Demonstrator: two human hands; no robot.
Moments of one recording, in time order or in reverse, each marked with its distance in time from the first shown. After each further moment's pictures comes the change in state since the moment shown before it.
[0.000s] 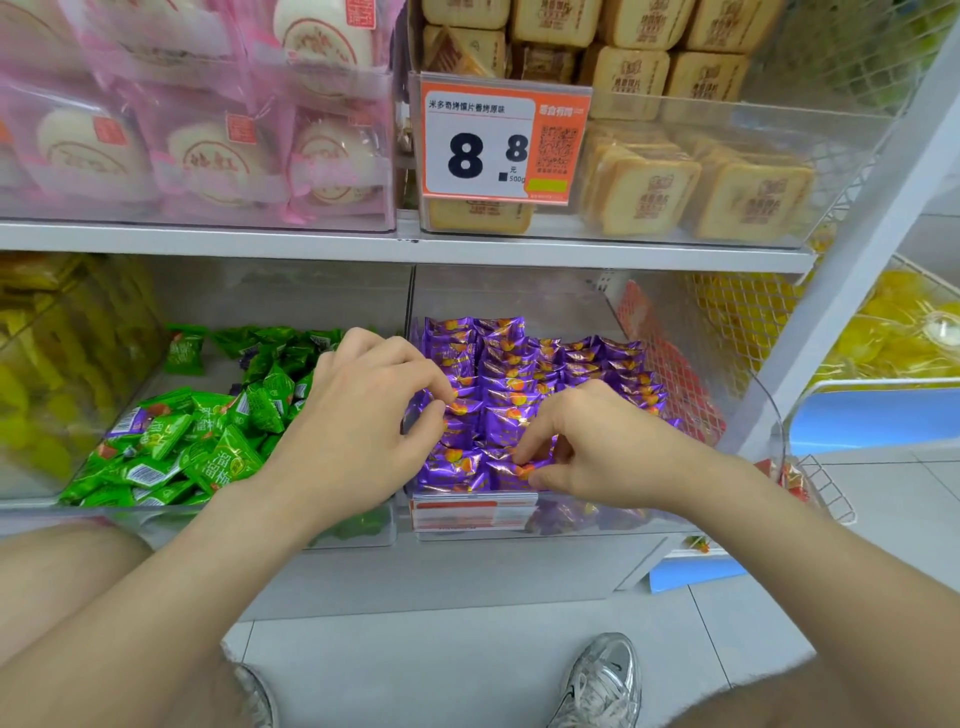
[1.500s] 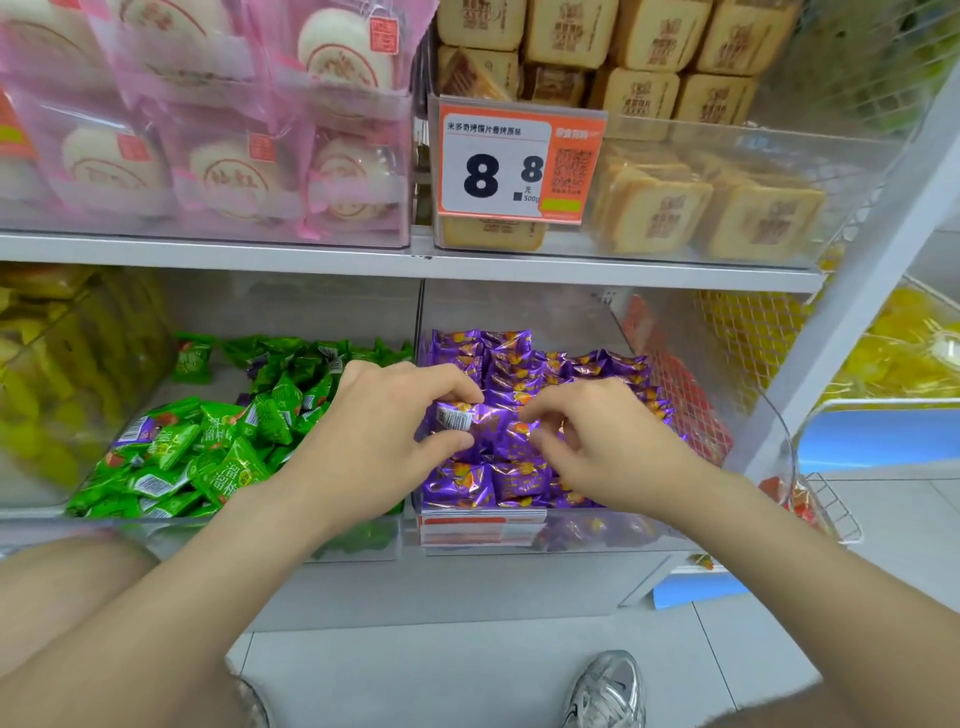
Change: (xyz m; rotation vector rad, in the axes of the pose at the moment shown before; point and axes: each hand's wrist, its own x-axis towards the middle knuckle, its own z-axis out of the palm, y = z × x) left_hand 0.007 -0.001 -0.003 -0.114 -0.100 -0.003; right_hand 0.009 -0.002 0.001 -0.024 0.245 0.055
